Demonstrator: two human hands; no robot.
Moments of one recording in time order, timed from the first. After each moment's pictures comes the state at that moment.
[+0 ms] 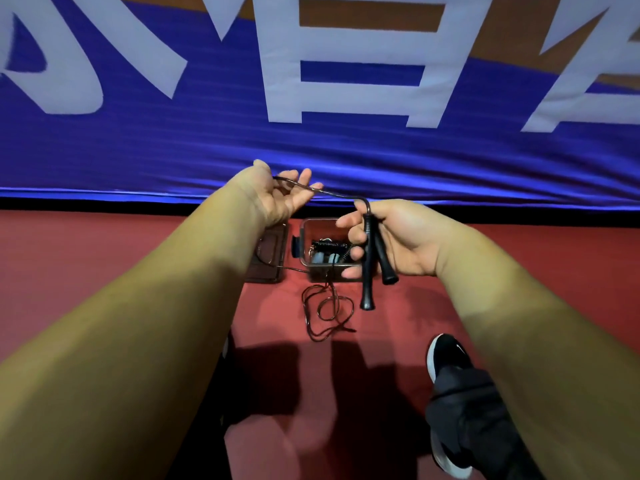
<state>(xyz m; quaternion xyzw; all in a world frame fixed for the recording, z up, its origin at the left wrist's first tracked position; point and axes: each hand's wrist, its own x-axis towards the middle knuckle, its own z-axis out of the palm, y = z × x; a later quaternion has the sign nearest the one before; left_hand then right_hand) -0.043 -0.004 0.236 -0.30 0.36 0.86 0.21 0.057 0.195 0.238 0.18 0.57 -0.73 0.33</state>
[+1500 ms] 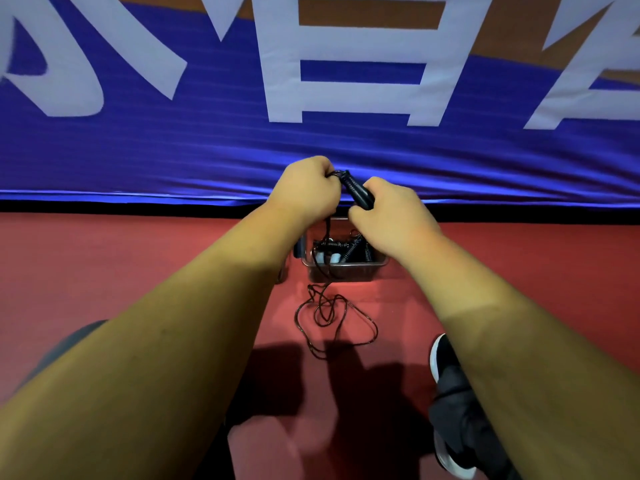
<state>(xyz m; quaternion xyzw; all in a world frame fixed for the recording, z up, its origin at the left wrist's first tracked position) -0.015 0.035 0.238 0.08 0.91 0.40 0.04 0.044 0.184 0.228 0.08 0.97 -0.24 -0.02</state>
